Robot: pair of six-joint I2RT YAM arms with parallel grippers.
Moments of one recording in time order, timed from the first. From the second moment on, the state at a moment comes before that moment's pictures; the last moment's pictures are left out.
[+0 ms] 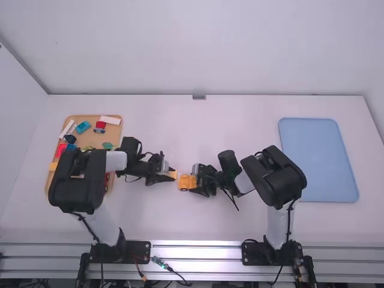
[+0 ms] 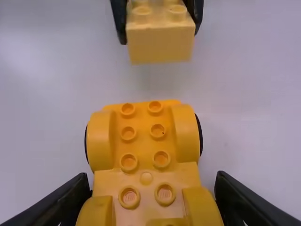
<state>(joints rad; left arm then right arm) -0.01 1.80 0.75 -0.35 1.08 1.48 0.49 2.04 0.57 0.65 -0.85 -0.66</state>
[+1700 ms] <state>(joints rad) -0.19 1.74 0.60 0.05 0.94 1.12 0.49 2.04 0.58 0.62 -0.85 -0.66</state>
